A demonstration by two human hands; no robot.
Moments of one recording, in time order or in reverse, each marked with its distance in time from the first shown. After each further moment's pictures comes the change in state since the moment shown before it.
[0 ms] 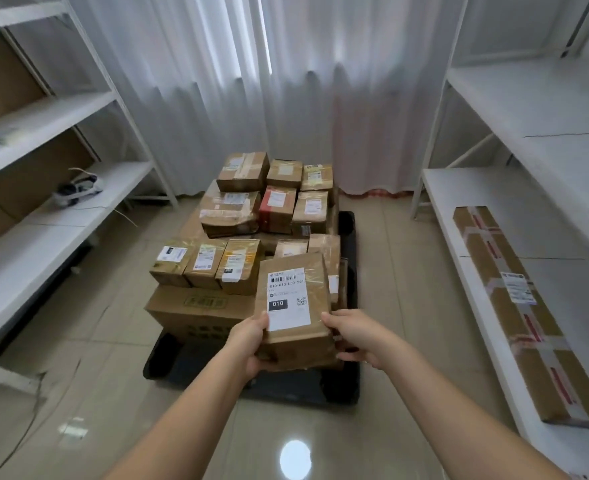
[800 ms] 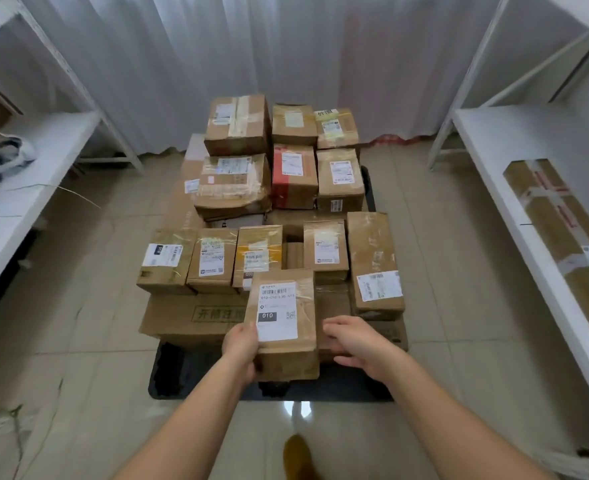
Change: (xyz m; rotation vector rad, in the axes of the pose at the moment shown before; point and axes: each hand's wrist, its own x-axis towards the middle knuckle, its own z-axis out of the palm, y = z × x) left_hand 0.308 0.101 -0.124 0.218 0.109 -0.107; right_hand 0.247 -0.085 0.152 0.135 0.041 0.231
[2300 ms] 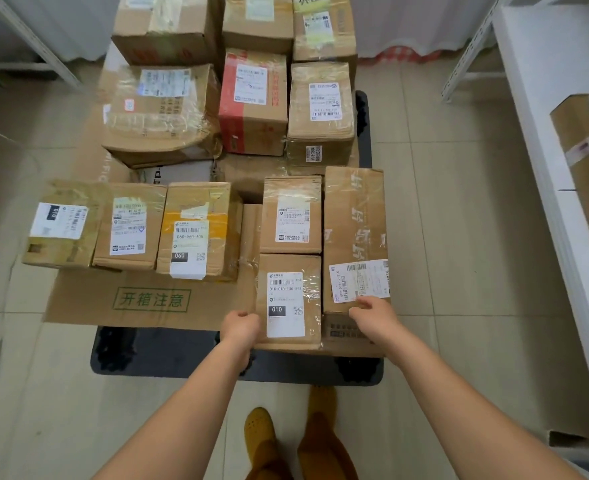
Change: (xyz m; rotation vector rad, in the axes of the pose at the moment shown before) left_hand 0.146 -0.019 0.156 0.302 0.079 -0.178; right_hand 0.196 0.028 -0.134 -0.284 0.216 0.061
